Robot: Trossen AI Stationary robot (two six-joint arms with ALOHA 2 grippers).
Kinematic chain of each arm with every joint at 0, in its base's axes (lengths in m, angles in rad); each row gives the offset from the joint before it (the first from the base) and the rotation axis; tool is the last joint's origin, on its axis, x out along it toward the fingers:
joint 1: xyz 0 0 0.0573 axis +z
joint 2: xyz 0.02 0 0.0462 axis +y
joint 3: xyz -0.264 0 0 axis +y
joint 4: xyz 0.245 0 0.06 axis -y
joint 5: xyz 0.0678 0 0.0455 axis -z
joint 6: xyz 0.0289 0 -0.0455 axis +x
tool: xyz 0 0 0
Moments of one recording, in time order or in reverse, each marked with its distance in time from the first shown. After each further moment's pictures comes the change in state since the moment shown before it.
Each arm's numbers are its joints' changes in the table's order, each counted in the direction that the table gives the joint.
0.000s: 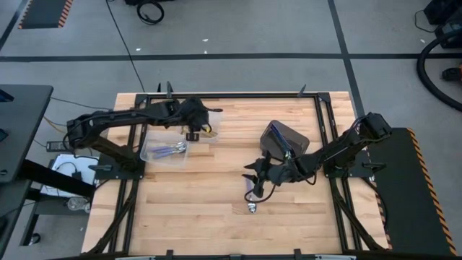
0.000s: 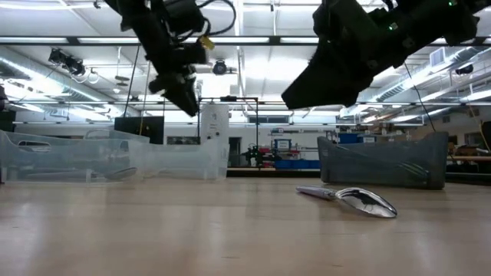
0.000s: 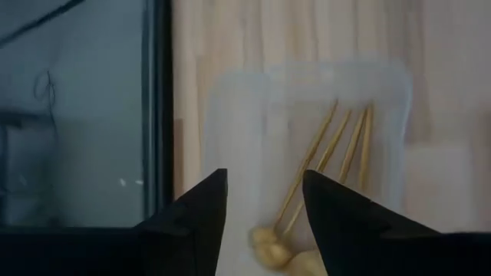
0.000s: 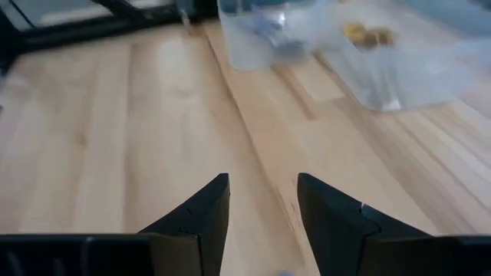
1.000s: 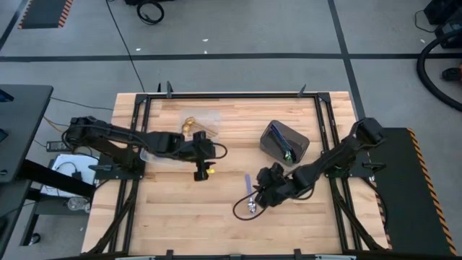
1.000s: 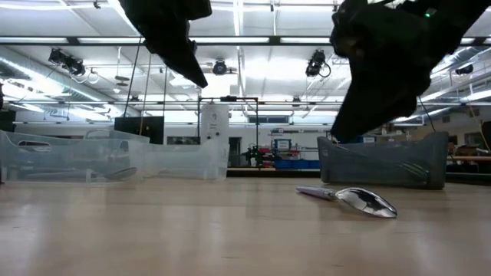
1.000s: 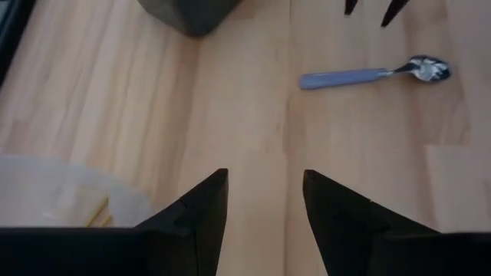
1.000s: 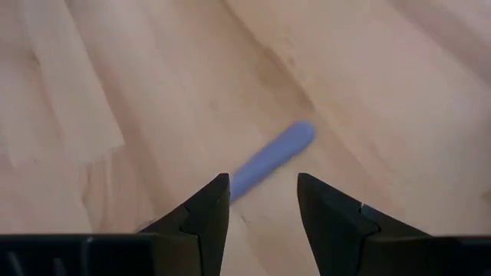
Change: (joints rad) left arm -0.481 -0.009 -0.018 0.044 0.052 -0.677; right arm 0.145 0.067 -0.213 -0.651 0.028 0.567
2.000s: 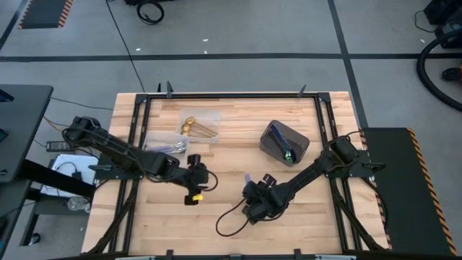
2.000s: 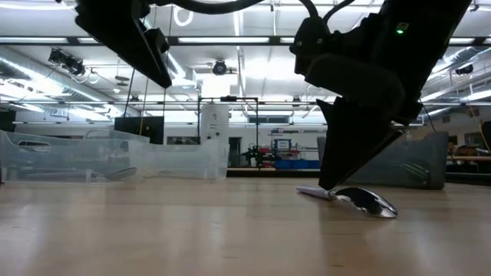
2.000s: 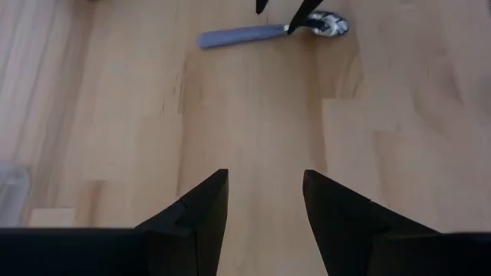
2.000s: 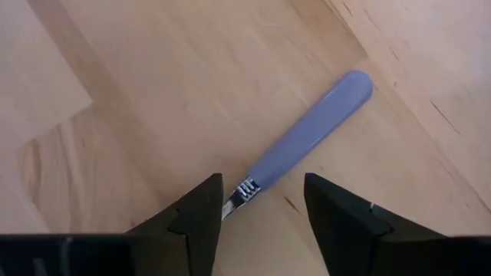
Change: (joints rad) left arm -0.271 0.002 0.083 0.030 -0.036 -0.217; right arm 0.025 0.393 -0.412 -0.390 -0.042 0.158
